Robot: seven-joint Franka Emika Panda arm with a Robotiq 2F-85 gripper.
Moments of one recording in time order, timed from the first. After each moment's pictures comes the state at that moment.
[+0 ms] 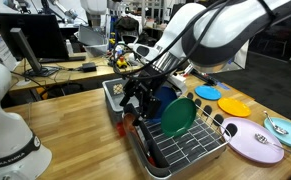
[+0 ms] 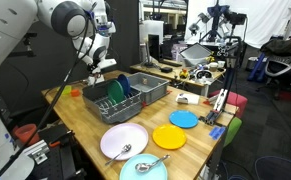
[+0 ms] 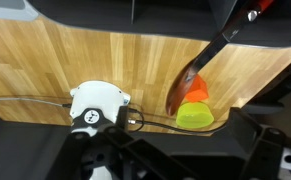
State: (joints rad) arm -0.14 0.84 0.99 -1.84 -0.17 2.67 -1.18
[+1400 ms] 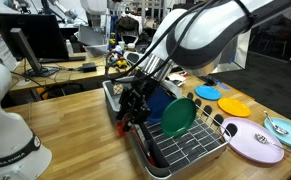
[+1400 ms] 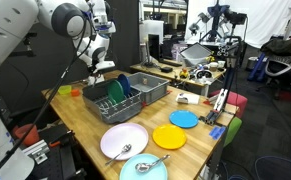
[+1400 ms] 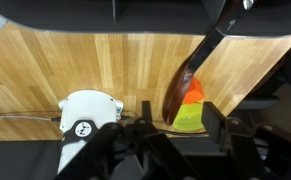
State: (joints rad) arm -0.01 0.84 0.89 -1.75 -0.07 2.59 -1.16
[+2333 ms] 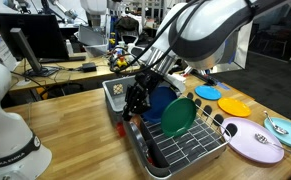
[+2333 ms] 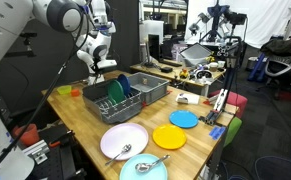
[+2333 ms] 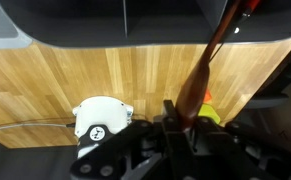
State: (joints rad) arm -0.01 0.79 0.85 -1.76 -0.02 2.58 -1.14
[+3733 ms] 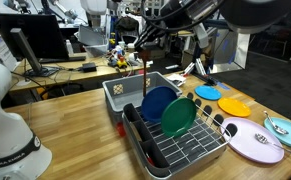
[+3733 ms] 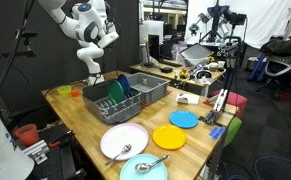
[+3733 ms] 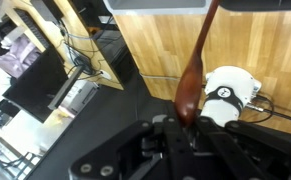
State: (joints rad) arm -0.10 0.34 0.80 -2.03 -0.01 3.12 -1.02
